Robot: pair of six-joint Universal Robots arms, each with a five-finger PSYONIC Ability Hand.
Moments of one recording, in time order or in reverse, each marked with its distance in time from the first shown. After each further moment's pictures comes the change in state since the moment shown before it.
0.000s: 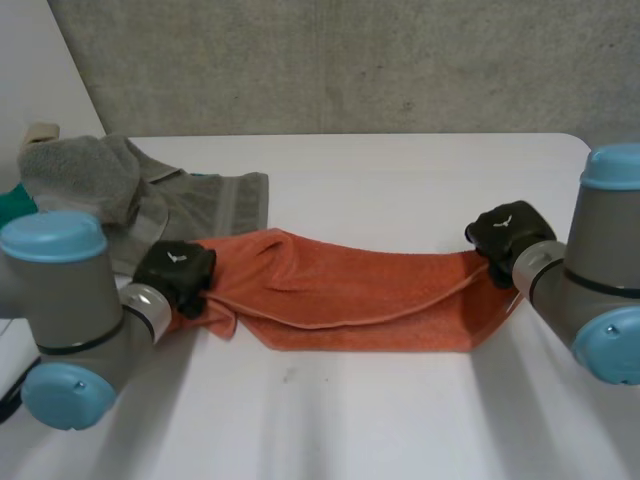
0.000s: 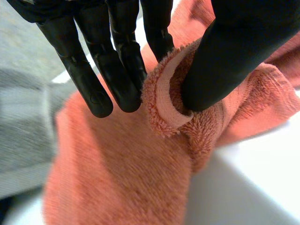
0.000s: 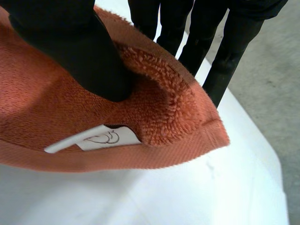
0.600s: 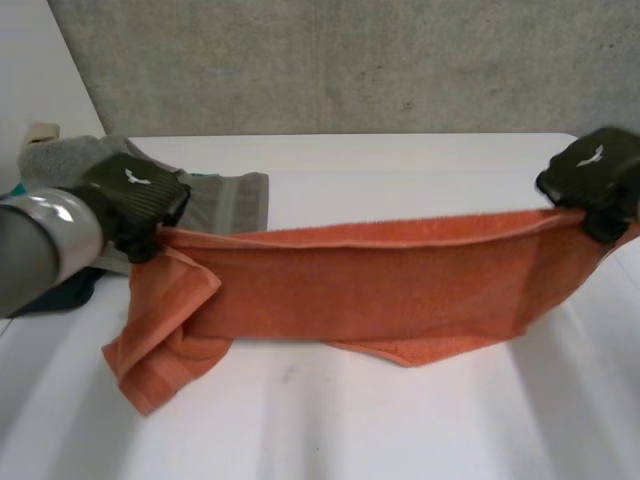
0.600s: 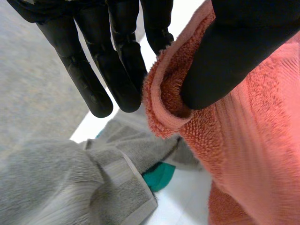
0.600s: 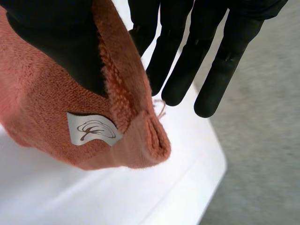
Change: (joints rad) left arm 0.024 0.257 0.310 -0.588 0.094 0.309; right arm -0.177 -0.278 -0.163 0.476 -0.188 -0.297; left_hand 0.004 0.007 0.001 0.001 0.000; right_hand 0.000 0.000 0.000 0.000 0.000
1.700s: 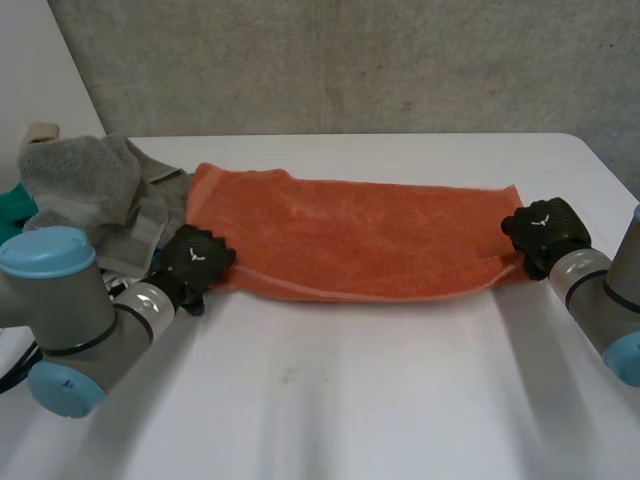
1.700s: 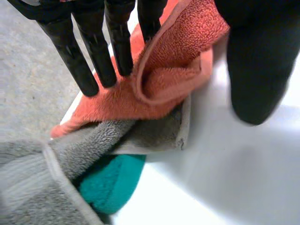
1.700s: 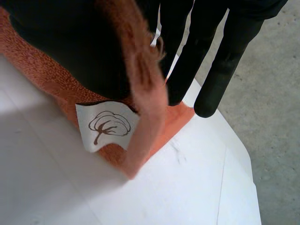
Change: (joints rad) left arm 0.061 -0.346 -0.337 0.787 0.185 0.099; right arm -0.019 0.318 0.320 -0.805 0.022 0.254; left_hand -0.617 -0.675 -0.669 -0.687 -0.635; right_hand 0.000 0.000 0.004 0.000 0.007
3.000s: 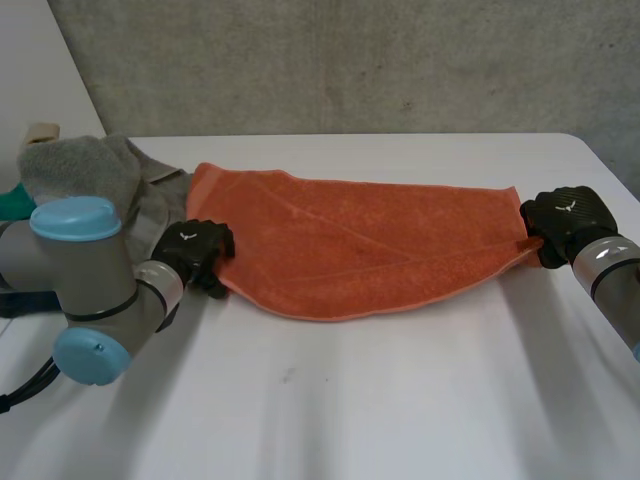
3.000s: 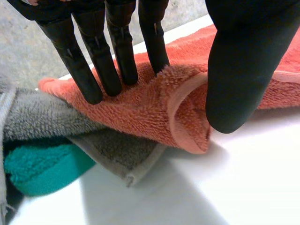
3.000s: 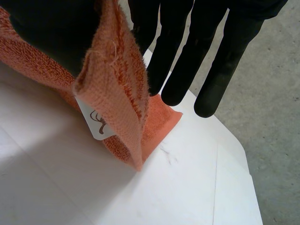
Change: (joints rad) left arm -0.058 -0.102 0.227 -0.177 -0.172 -0.584; right arm -0.042 -0.082 0.014 0.044 -0.023 0.130; left_hand 0.113 0.103 0.092 0.094 0.091; right_hand 0.000 0.000 0.000 0.000 0.000
